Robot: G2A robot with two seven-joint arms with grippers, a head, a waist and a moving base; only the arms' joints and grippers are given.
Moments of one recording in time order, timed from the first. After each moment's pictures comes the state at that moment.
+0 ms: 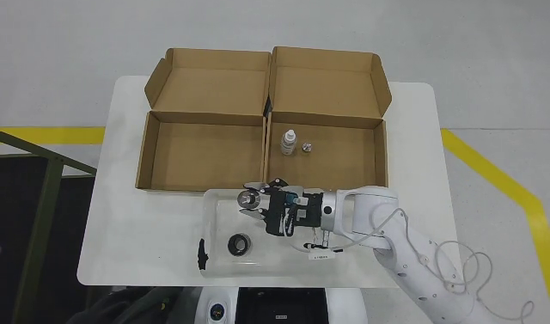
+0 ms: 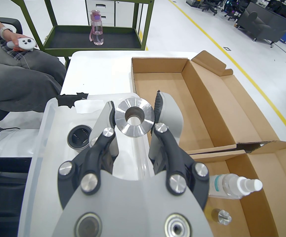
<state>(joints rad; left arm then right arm) -0.29 -0.19 -0.48 -1.38 1.96 -0.31 0.15 -1.14 -1.17 0.94 -1.91 -1.27 -0.75 0.24</state>
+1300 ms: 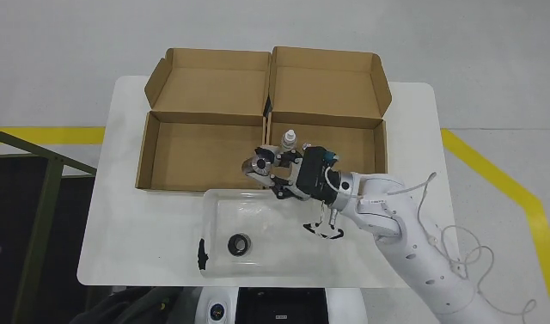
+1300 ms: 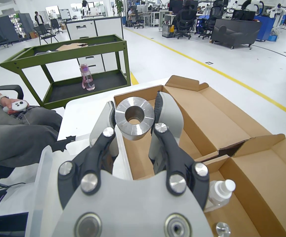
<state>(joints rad) -0.29 -0.19 -0.48 -1.38 1.96 -0.31 0.15 -1.11 -1.18 1.01 -1.83 -1.02 -0.65 0.09</state>
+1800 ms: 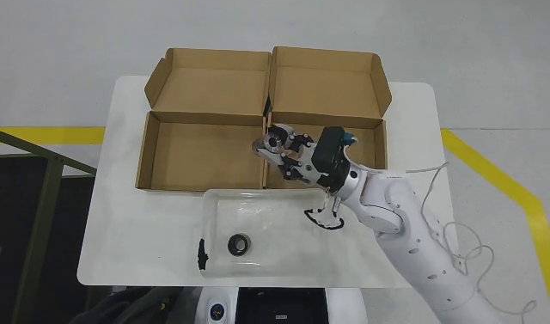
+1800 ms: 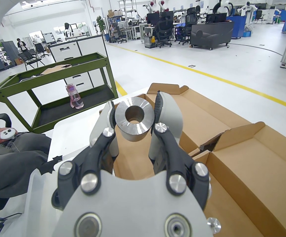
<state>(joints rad) -0.29 -0.19 -0.48 -1.38 1.96 -0.31 0.15 -1.10 -1.20 1.02 -1.79 -0.96 -0.55 0.05</state>
